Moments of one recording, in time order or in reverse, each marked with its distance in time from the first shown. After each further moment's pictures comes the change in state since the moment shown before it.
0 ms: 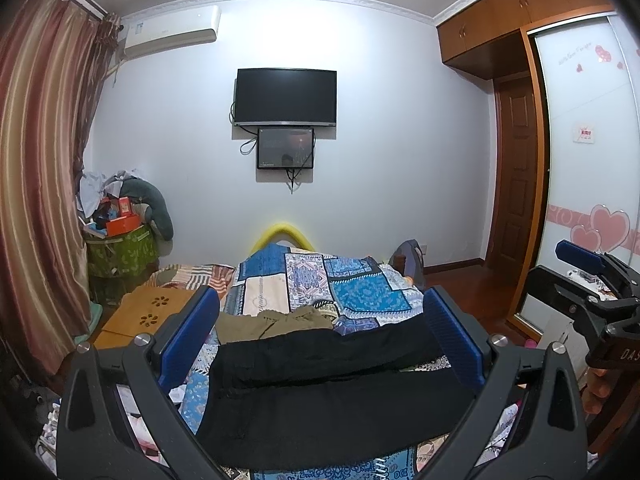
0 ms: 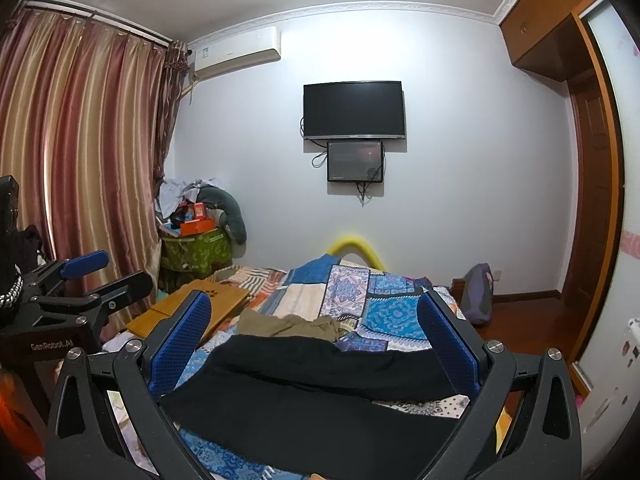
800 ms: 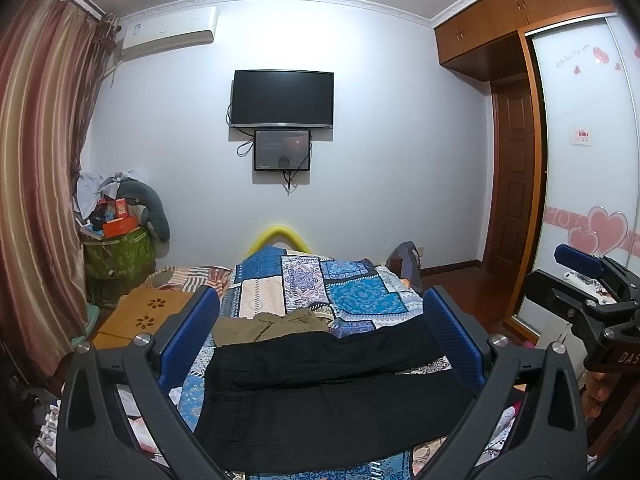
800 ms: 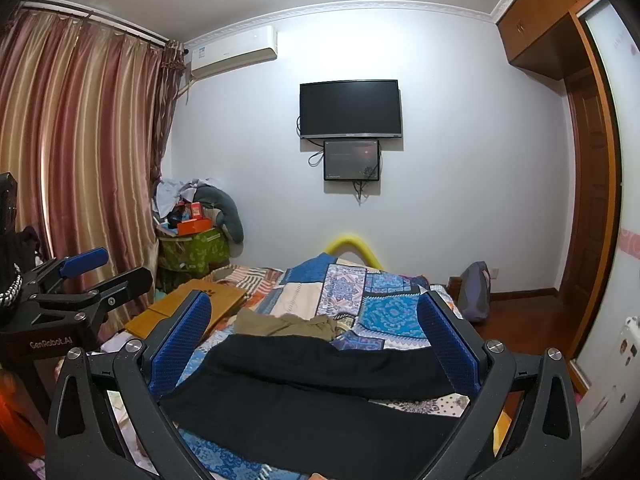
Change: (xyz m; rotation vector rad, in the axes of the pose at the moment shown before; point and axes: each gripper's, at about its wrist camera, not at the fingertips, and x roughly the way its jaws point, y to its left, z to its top) left arm 0.001 -0.003 0.000 -0.001 -0.004 -0.013; right arm -0.003 0.003 -0.010 0.007 -0.003 -0.014
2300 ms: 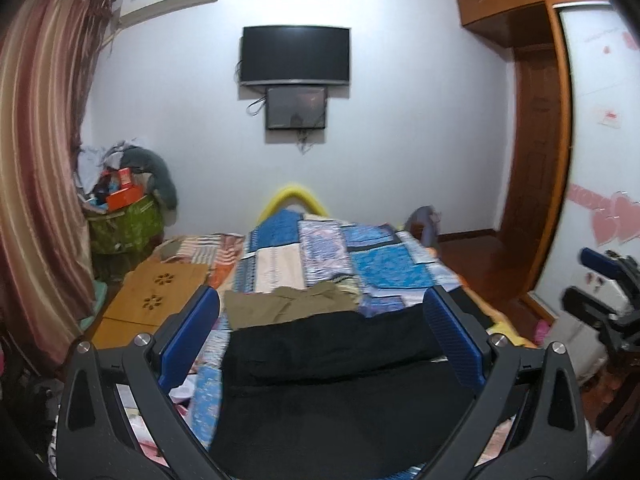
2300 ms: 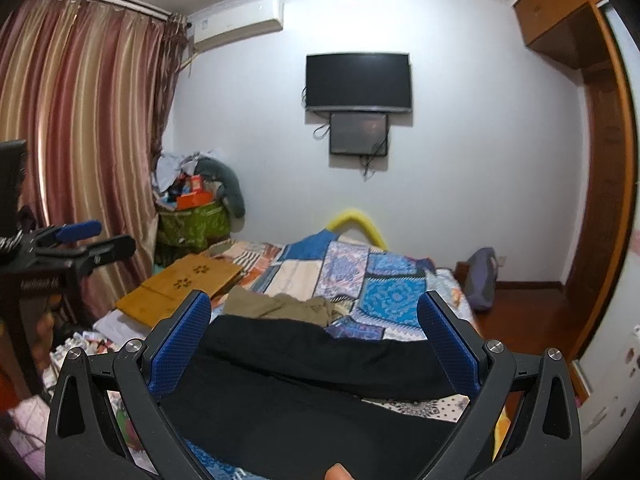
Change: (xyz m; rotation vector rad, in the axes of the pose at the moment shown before) left arm 0.103 0.050 0.009 0.007 0.173 0.068; right arm 0.063 -0.023 -0.004 -0.030 0.109 0.034
